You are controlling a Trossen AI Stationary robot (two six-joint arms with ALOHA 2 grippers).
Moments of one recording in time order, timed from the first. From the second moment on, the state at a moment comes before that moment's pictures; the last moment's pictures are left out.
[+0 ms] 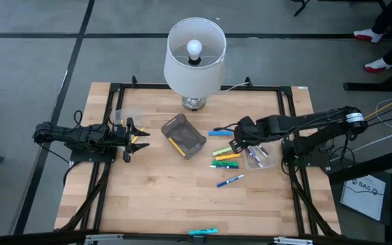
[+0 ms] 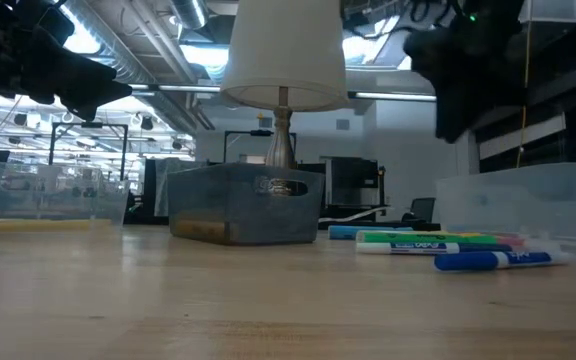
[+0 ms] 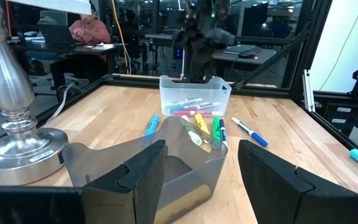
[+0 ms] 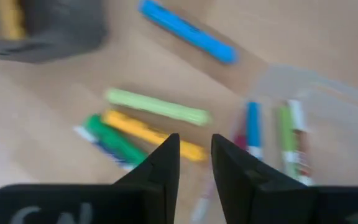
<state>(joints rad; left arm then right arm) -0.13 0.00 0.06 -0.11 -0.22 -0.08 0.07 1.30 1.03 -0.96 0.24 1.04</state>
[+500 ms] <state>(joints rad) -0.13 0.00 0.06 -0.11 -0.22 -0.08 0.22 1.39 1.04 -0.40 0.27 0.84</state>
